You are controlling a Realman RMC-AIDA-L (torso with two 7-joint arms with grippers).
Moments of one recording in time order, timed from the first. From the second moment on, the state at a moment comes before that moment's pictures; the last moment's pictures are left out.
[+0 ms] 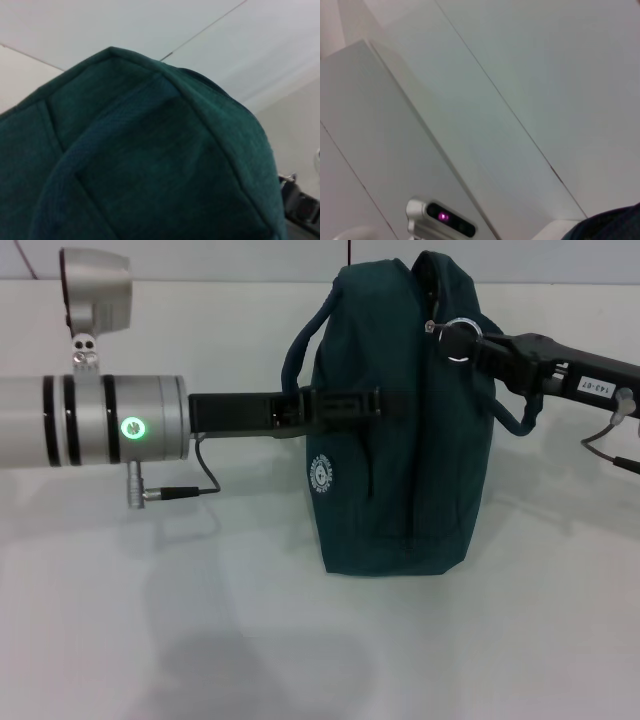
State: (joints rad) left arm -0.53 -2.08 1.12 0.74 1.64 1.42 -2.27; right arm 0.64 1.96 -1.34 -0.40 -1.07 -1.43 1.53
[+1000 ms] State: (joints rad) left arm -0.53 -2.09 1.21 0.87 1.70 1.36 -2.42; right arm 0.63 1.96 -1.34 -0.40 -1.07 -1.46 1.51
